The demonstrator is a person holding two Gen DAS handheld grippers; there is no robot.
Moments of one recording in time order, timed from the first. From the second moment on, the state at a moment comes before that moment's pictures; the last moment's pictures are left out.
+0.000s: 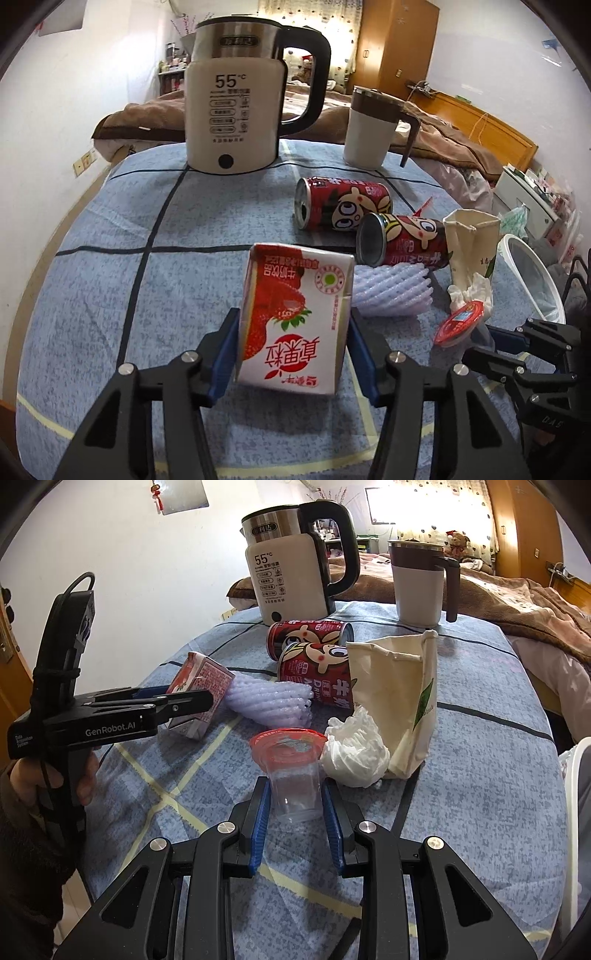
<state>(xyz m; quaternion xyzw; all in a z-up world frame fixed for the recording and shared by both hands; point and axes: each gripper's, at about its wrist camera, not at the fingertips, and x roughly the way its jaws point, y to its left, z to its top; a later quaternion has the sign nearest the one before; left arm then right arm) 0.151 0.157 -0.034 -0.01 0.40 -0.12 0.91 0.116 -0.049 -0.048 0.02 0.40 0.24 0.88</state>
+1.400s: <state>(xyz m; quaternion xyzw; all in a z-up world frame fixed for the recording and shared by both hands) 0.087 0.035 0.023 0.01 0.35 -0.20 0.92 0.059 -0.155 0.005 0.09 0.32 0.18 0.92</state>
